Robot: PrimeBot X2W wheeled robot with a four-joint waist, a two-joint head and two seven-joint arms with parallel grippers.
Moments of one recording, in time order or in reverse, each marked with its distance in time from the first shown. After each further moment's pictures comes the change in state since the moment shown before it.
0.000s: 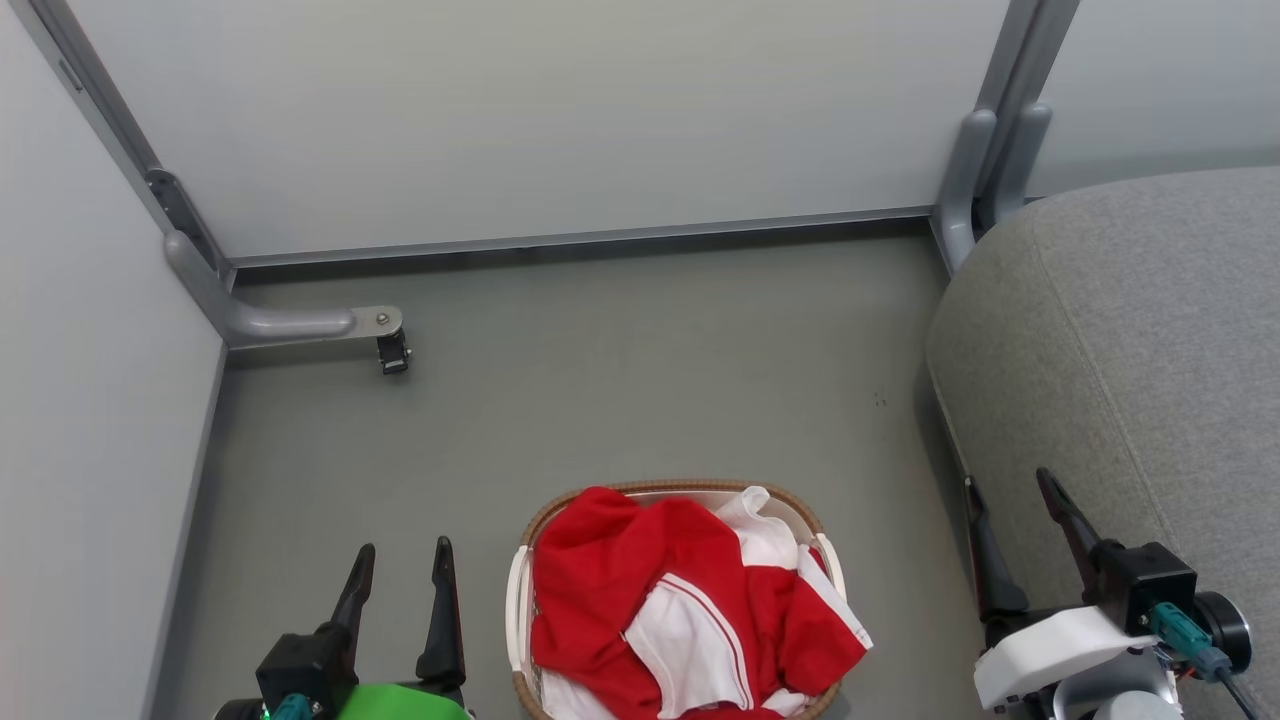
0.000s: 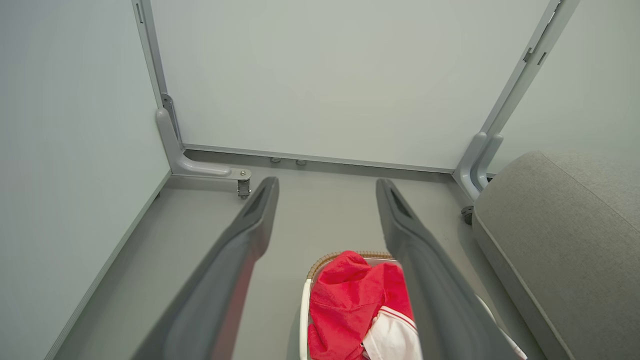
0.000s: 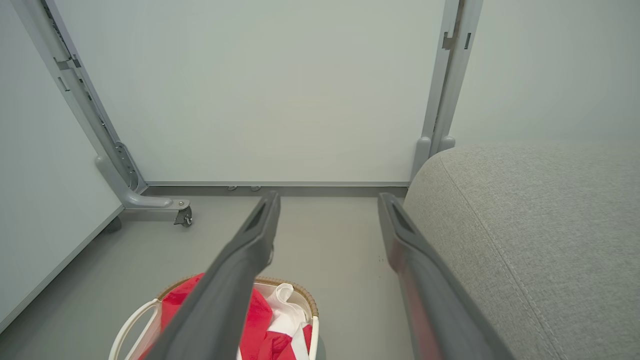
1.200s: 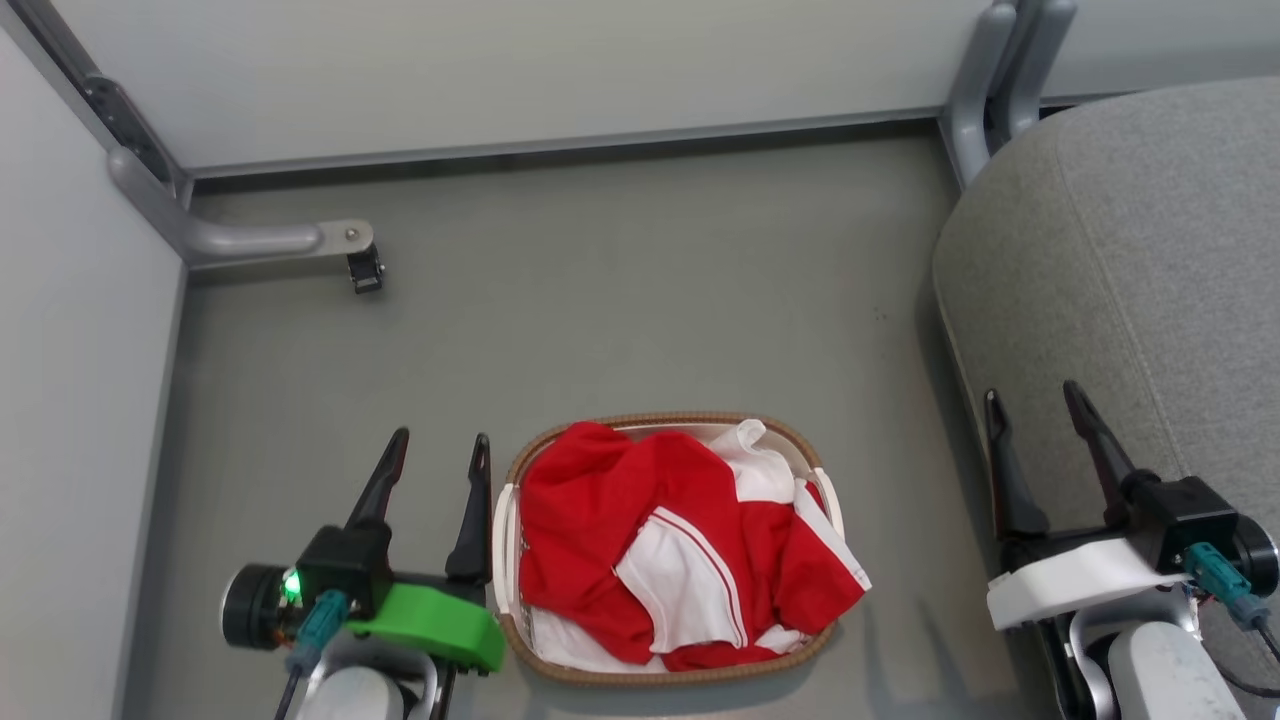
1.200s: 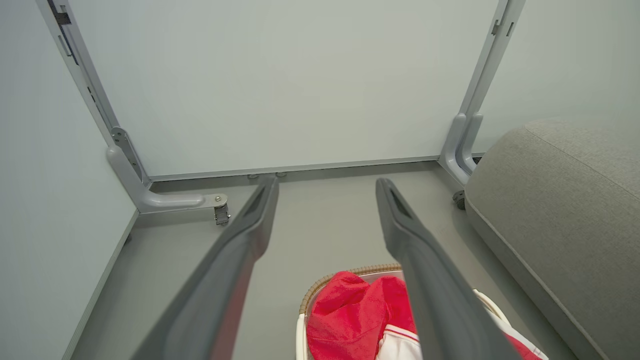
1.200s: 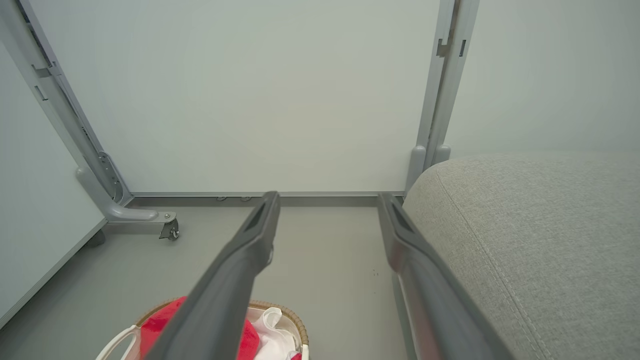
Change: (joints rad) left arm -0.153 0.001 -0.029 0.020 0.116 -0.050 0.000; right arm -0.075 0.000 -0.026 -0.073 -0.007 0.000 0.000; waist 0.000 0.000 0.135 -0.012
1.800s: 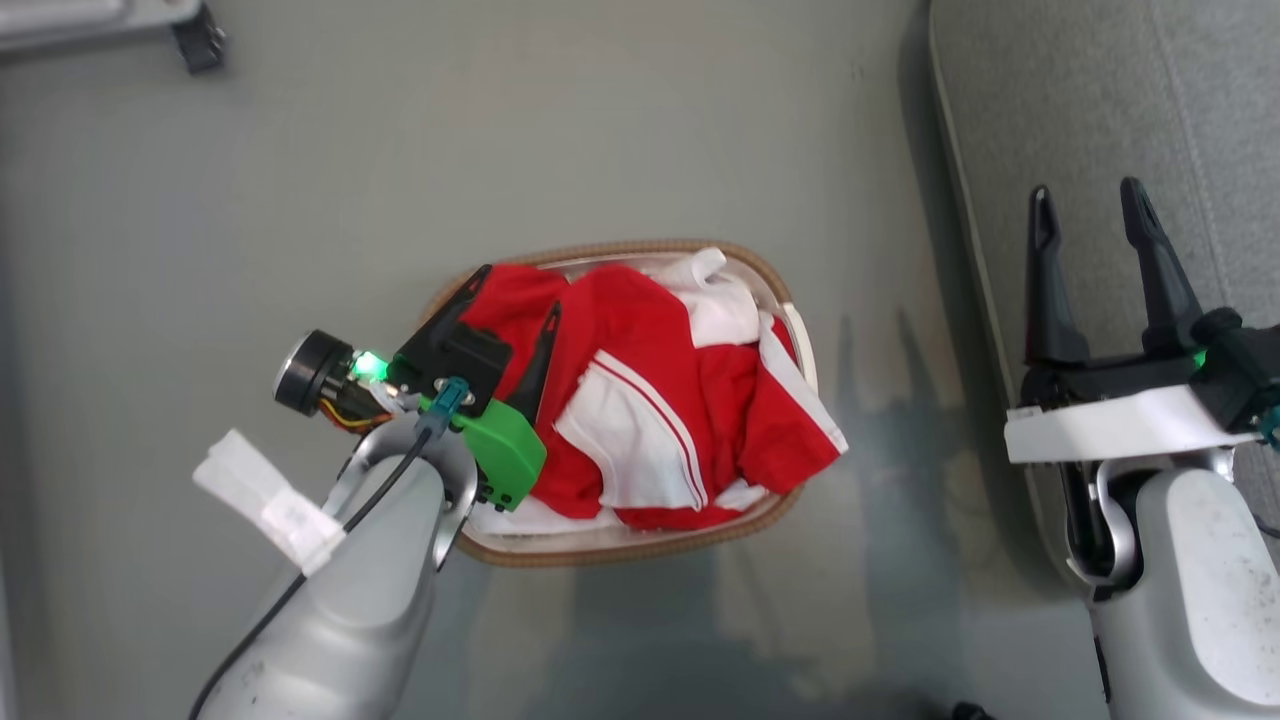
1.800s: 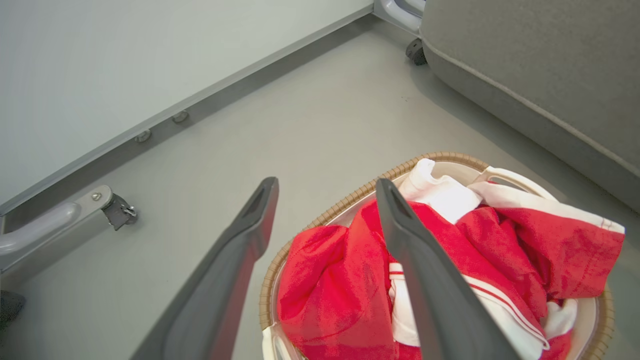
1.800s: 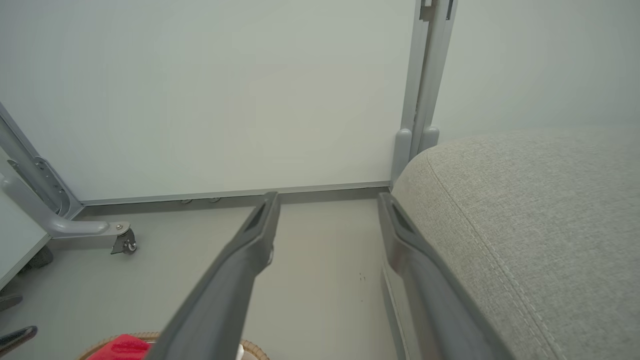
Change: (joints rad) left arm -0.525 0.016 -0.202 0.489 0.191 -0.052 0.001; right arm -0.233 -0.002 -0.022 -0.095 0.043 0.000 0.000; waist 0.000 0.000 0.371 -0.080
